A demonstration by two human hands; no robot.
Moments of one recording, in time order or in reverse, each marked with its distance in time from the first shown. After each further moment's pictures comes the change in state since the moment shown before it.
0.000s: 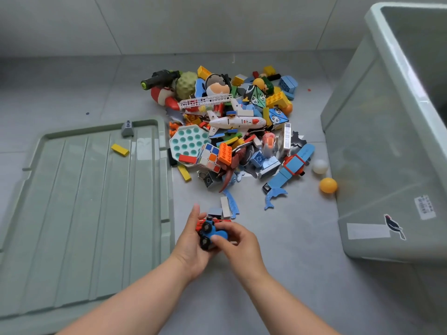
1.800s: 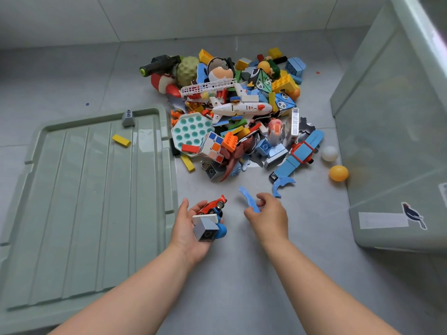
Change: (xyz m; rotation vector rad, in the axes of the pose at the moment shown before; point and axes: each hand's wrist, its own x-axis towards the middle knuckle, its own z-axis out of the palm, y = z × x) left_hand 0.009 0.011 -0.006 -0.083 0.148 0.002; right_hand 0.050 -0.001 -0.033 -0.616 0.337 0.031
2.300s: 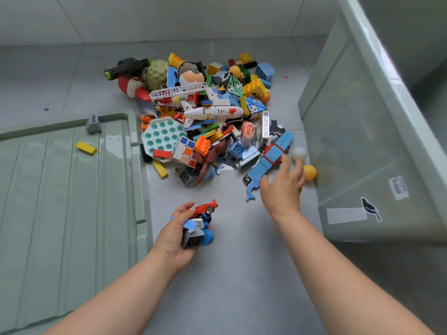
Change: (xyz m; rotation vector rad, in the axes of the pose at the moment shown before) left_hand -0.002 -0.011 0.015 0.113 -0.144 -0.005; right_hand 0.050 0.007 -0.063 -0.161 0.332 -0.104
